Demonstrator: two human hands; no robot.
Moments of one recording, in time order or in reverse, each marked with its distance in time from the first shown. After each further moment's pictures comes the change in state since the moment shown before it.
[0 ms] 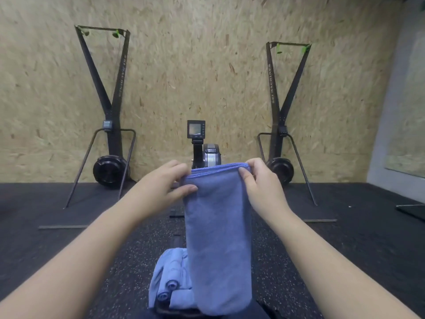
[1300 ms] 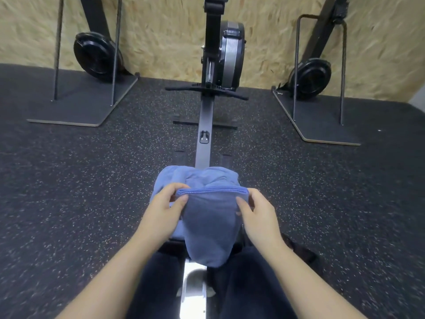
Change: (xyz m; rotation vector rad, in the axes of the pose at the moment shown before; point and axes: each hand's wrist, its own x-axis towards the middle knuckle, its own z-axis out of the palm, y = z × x) left_hand -0.078 -0.153 0.253 -0.585 0.007 -0.867; right_hand -0.085 0.211 0.206 0.087 -0.376 0.570
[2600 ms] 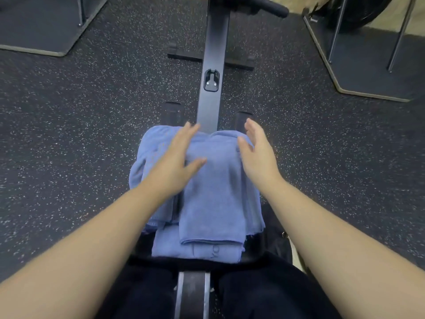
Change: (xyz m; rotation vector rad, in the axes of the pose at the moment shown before) left_hand 0.196 -0.169 0.077 0.165 -0.232 0.088; right_hand 0.216 0.118 0.124 0.052 -0.137 0.060
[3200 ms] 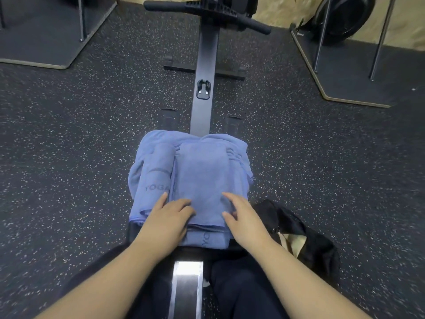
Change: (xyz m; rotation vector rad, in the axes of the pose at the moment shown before) left_hand -0.113 -0.017 0.038 0.779 -0.182 0.193; right_hand -0.125 0.050 -0.003 -0.334 -0.295 0.091
